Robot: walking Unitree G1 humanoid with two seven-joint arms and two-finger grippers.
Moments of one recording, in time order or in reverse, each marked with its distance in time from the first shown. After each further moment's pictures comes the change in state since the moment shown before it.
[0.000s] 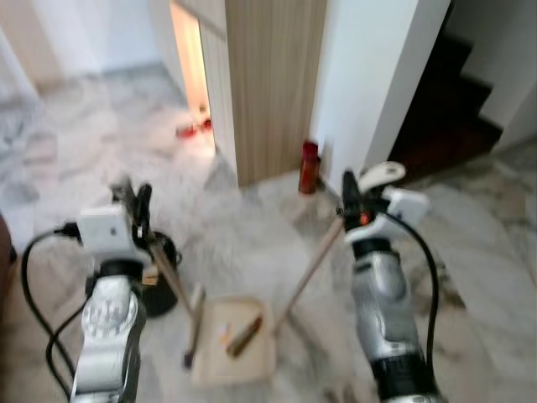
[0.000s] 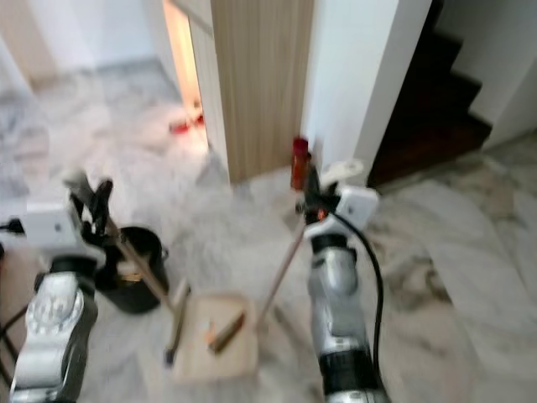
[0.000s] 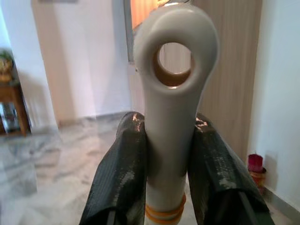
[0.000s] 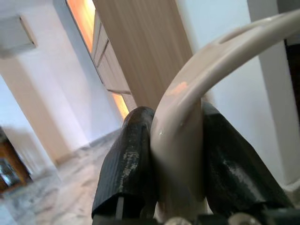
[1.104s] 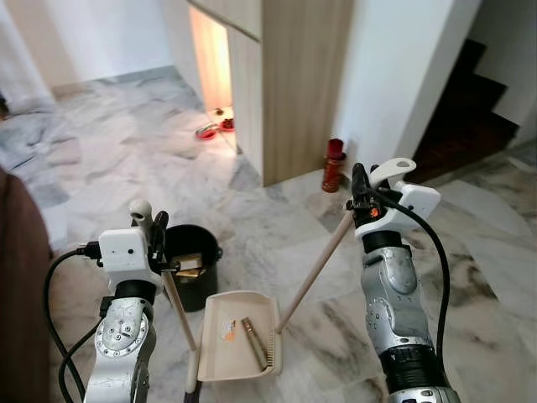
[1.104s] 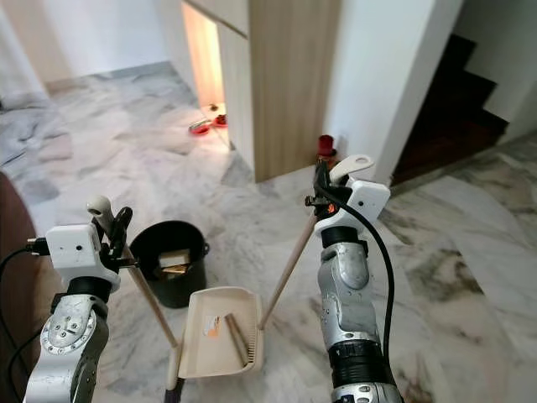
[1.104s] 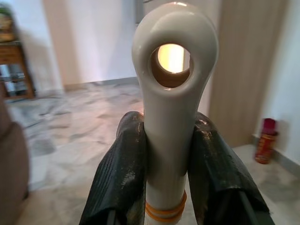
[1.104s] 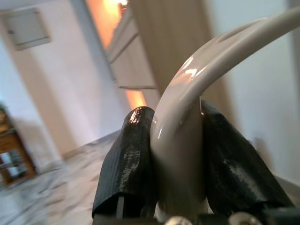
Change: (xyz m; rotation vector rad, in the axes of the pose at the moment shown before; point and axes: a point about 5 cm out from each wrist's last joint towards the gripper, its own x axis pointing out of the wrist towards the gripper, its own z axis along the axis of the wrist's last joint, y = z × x) left arm -0.022 -0.005 -0.033 -0.034 0.178 -0.022; right arm 0.003 -0.015 0.003 -0.044 0.000 -0.008
